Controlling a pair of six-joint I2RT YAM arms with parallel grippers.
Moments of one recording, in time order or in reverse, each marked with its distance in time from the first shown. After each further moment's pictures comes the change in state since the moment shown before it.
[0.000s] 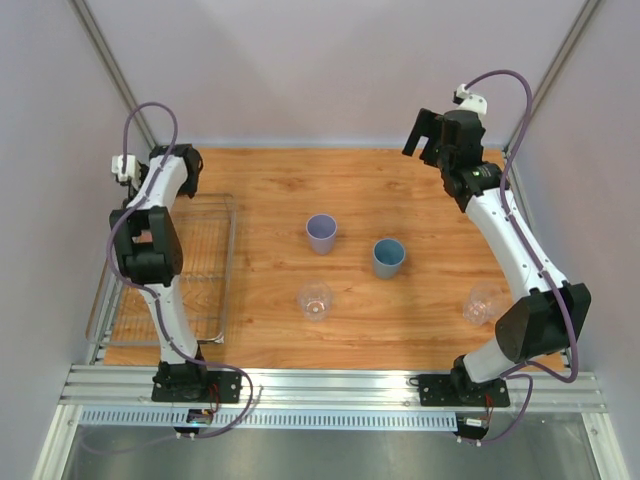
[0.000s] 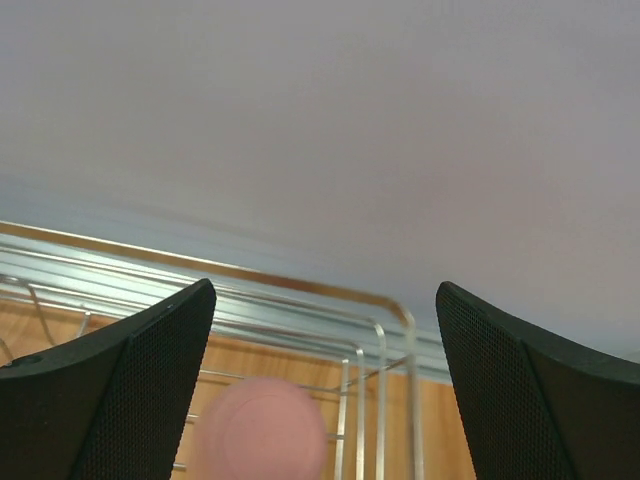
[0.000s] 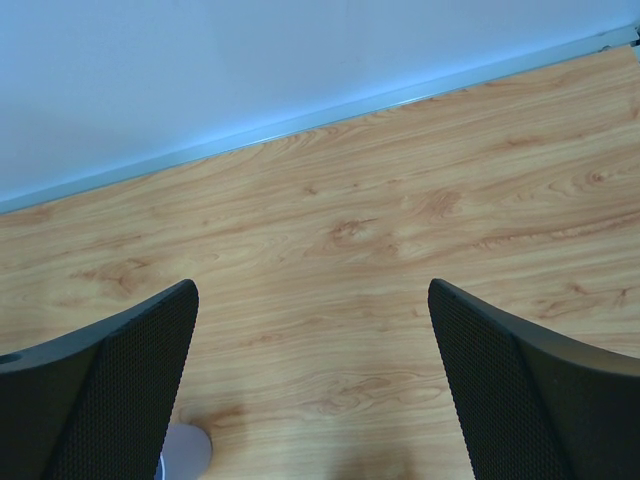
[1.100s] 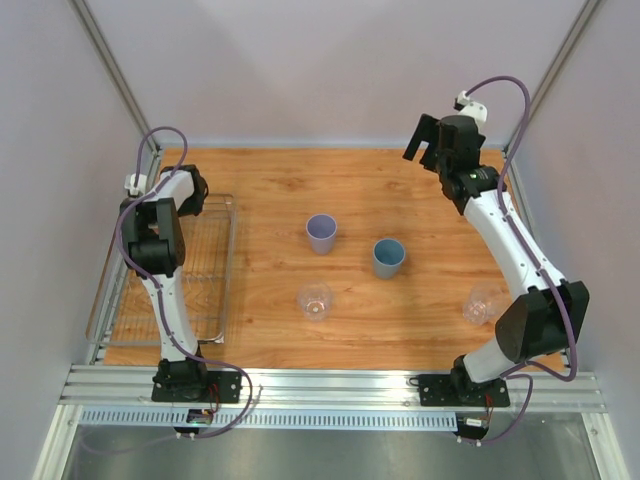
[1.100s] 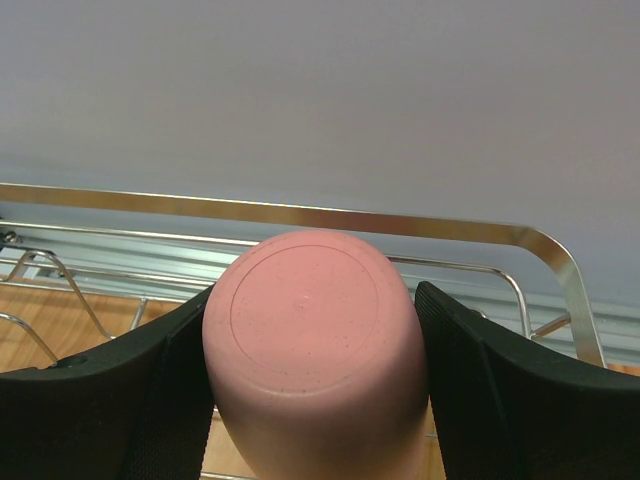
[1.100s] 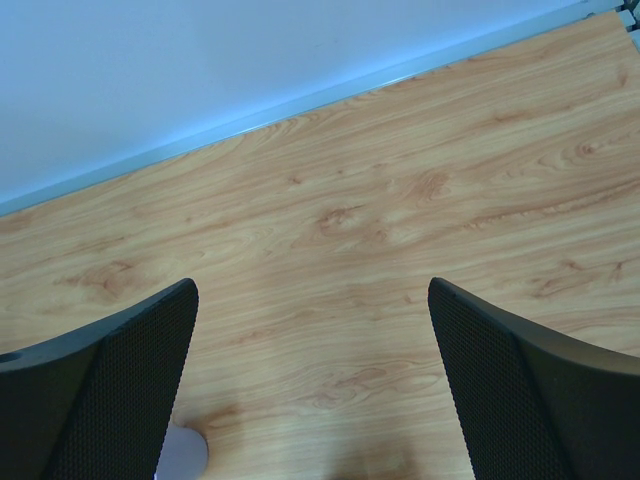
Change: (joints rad) left arm 0.023 0.108 -0.116 0.013 0.007 0.007; right arm 0.000 0.000 -0.047 0.002 0.038 0.043
